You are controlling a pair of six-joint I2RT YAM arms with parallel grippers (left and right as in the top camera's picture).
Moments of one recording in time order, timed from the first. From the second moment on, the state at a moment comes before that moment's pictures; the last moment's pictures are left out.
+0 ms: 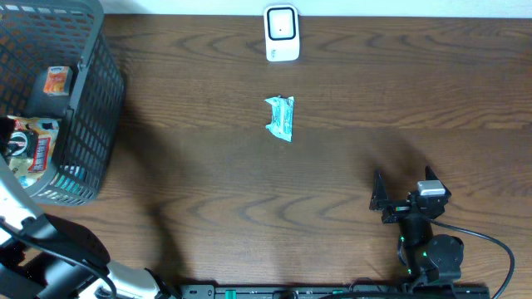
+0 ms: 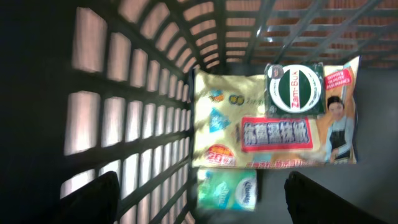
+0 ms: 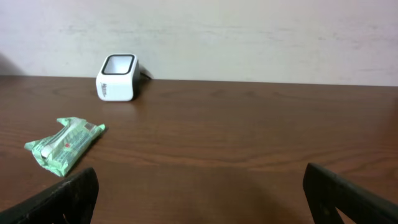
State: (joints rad) left arm 0.69 1.75 1.75 -1.26 -0.39 -0.75; right arm 0.07 0.01 0.01 -0.07 -0.01 0.01
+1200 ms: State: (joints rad) left arm 0.69 1.91 1.62 -1.12 -0.21 -0.53; right arm 0.07 0.01 0.01 -0.07 -0.01 0.01
